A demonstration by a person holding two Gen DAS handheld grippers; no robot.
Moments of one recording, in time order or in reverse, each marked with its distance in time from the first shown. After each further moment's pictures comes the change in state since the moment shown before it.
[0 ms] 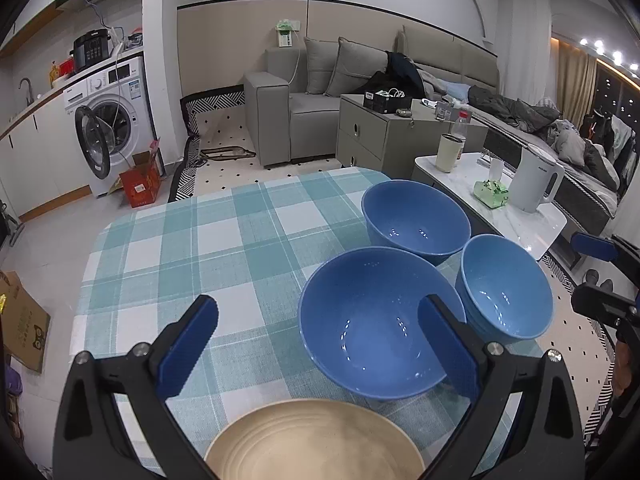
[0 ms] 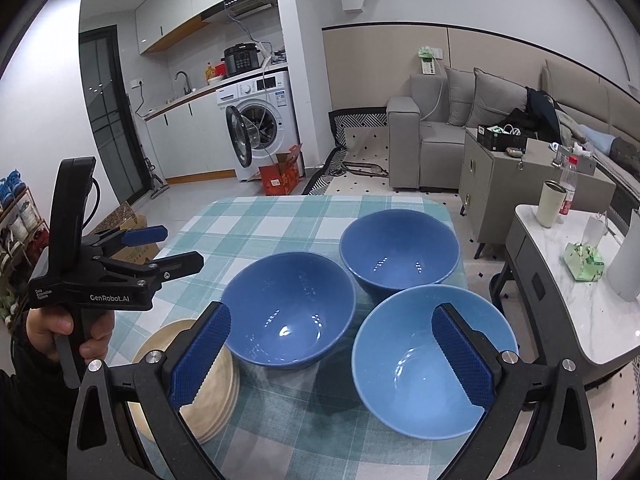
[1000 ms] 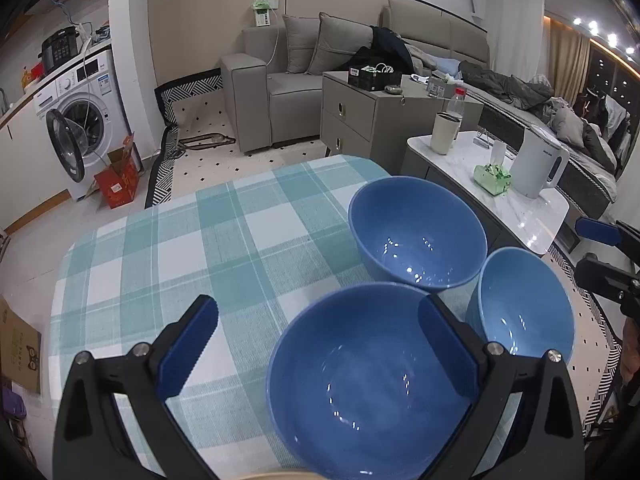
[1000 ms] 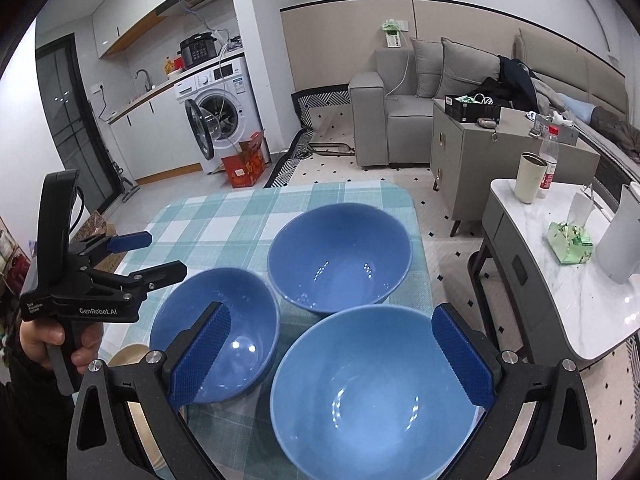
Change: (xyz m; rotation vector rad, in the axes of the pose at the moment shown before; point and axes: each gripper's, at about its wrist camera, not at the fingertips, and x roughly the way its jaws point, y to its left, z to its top) left arm 0.080 -0.019 0.047 0.054 0.082 -0.040; right arm 0.053 -0.069 0.032 0.093 0.076 -0.079
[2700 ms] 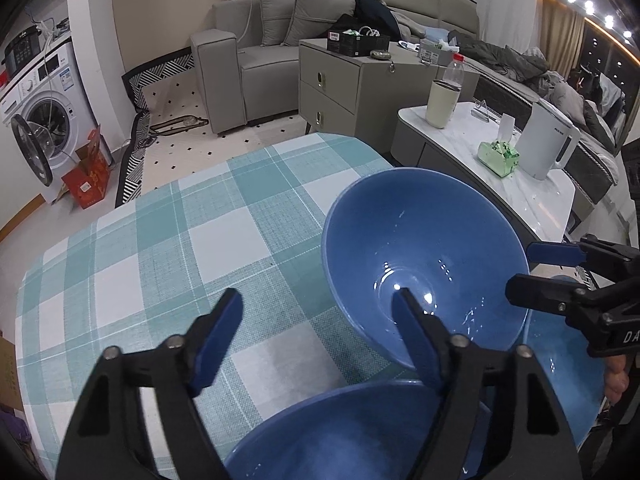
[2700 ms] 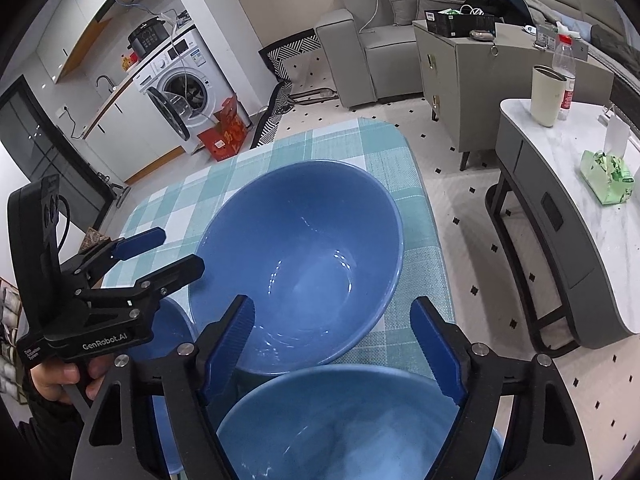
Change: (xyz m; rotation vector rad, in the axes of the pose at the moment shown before) left arm 0.110 -0.023 0.039 0.052 0.118 -0.055; right arm 0.129 -0.056 0.028 0.186 0.223 0.056
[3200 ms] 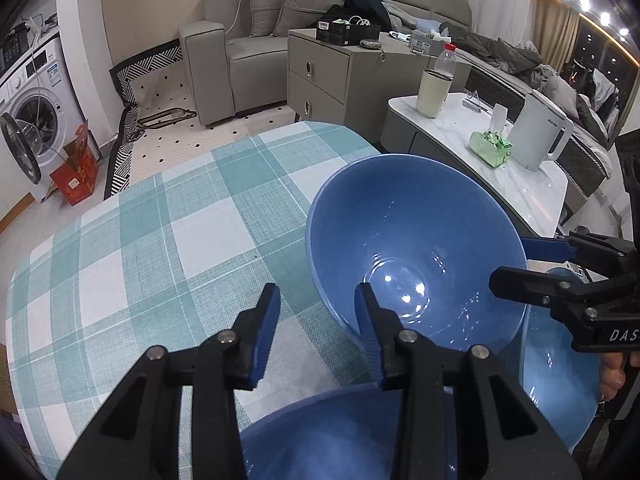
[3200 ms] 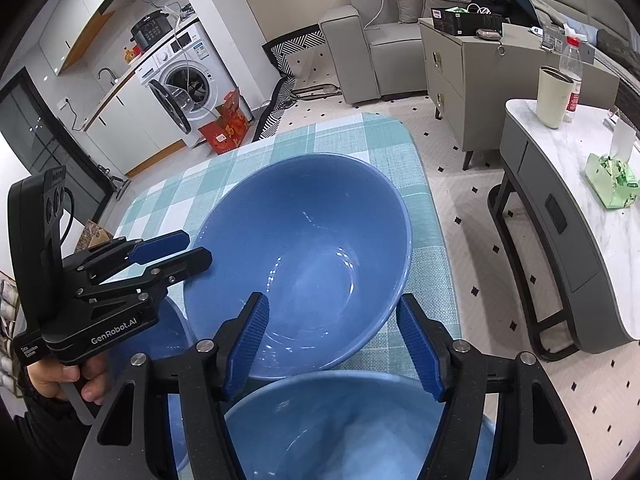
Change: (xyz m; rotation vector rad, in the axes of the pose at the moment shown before) left arm 0.009 -0.004 -0.002 0.009 0.028 -0.035; right arm 0.007 0.004 -0.001 -0.022 0.014 -0.010
